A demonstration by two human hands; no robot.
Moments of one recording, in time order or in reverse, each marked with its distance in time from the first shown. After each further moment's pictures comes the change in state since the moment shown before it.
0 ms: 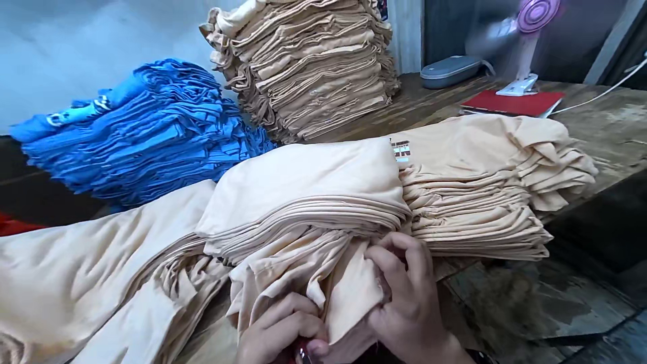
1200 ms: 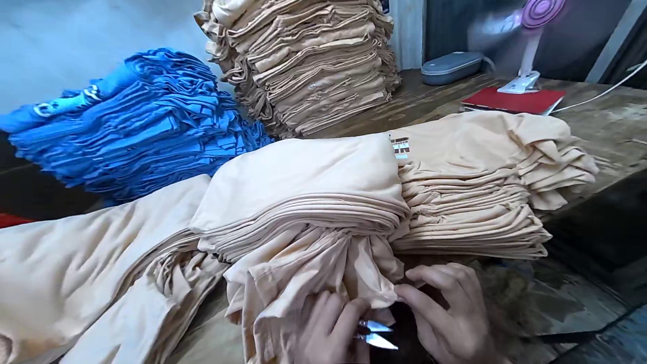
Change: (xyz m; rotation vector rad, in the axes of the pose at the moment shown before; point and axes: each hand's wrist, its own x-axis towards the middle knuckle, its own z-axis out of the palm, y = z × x) left_hand 0.004 0.008 0.088 0.509 0.220 -0.027; right_hand -0.039 0.046 -0.053 -0.139 -0.053 -0.209
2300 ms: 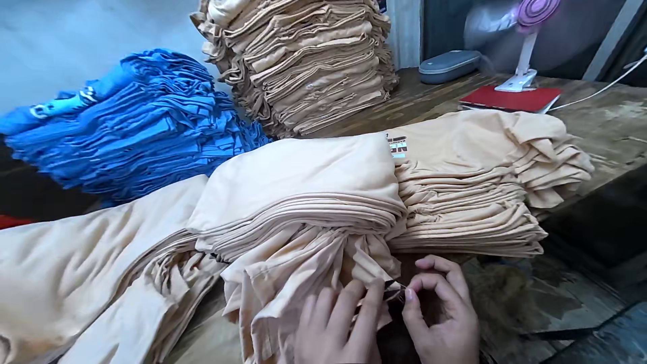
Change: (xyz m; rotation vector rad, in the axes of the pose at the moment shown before) left_hand 0.030 0.035 -0.013 0.176 0.065 0.066; right_hand -0.003 -0.033 0.010 0.398 0.151 0.603
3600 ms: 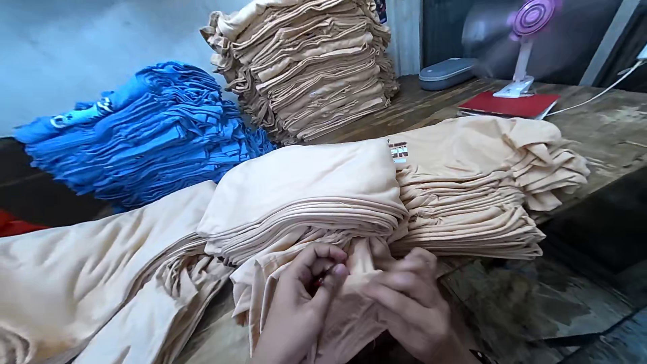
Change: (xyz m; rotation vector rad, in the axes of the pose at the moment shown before) left_hand 0.028 -0.066 -0.007 -0.974 -0.216 -0.439; right_hand 0.023 0.008 0.030 -0.057 -0.062 -0.617
